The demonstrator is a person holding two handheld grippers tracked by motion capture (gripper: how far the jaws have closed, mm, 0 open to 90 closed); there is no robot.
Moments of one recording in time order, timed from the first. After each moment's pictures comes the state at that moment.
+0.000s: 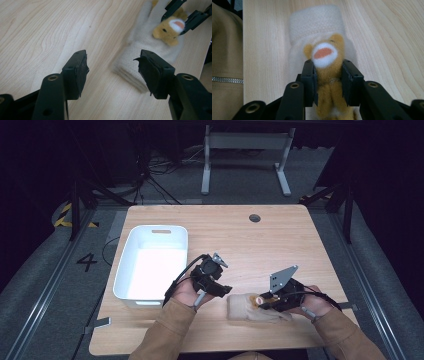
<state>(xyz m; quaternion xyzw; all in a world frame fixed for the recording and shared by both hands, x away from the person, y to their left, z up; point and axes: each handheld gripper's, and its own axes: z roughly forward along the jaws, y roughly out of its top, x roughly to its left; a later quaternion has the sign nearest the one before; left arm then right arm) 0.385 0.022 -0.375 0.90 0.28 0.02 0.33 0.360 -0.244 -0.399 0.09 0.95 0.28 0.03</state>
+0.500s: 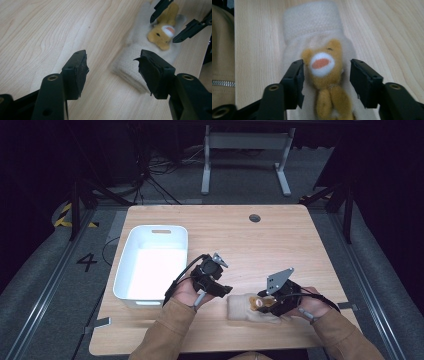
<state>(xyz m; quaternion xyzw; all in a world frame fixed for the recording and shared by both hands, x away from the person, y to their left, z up) 0.385 0.021 -0.374 0.90 0.28 0.02 0.33 0.360 -0.239 -0.407 0.09 0.96 0.27 0.05</state>
